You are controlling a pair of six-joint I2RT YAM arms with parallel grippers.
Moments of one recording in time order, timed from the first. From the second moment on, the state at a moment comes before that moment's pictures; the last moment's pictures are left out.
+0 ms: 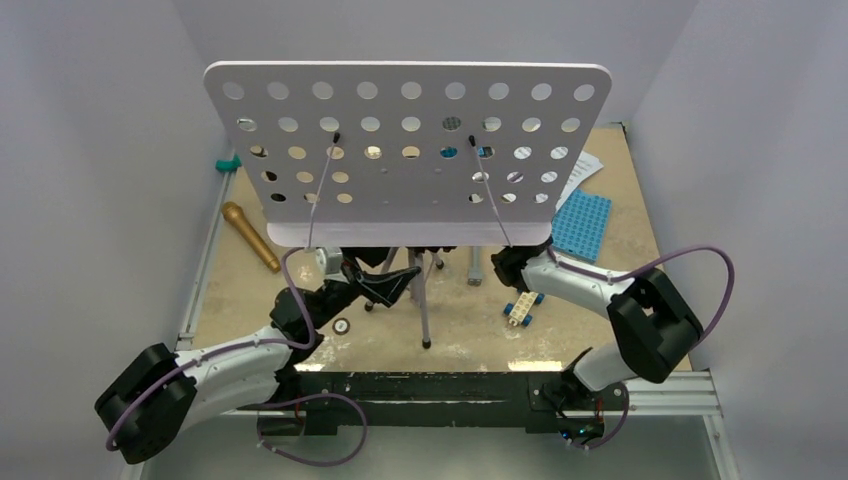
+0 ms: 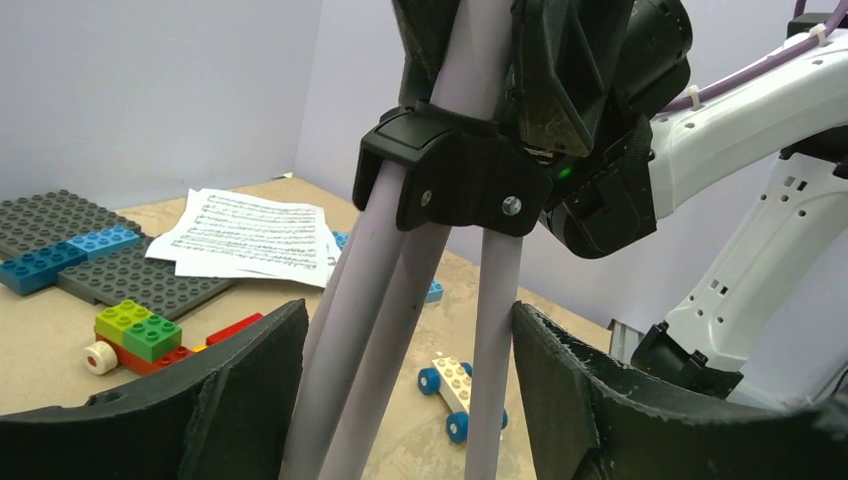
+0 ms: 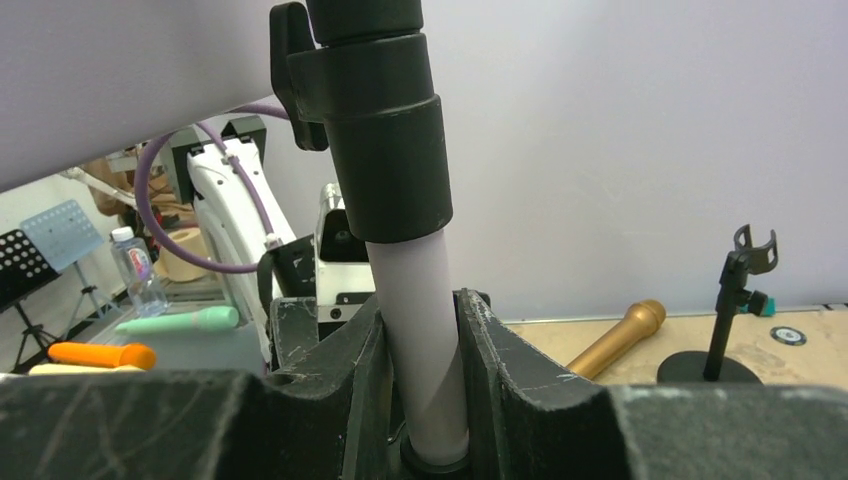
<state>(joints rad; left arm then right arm) -0.77 0.96 0.17 1.17 0.17 -0.39 0.70 1.48 0.82 1.32 -0.81 0.66</state>
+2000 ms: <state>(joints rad) -0.80 1.30 0.23 1.46 0.24 -0.31 0.72 1.33 0.91 0.75 -0.77 0.36</state>
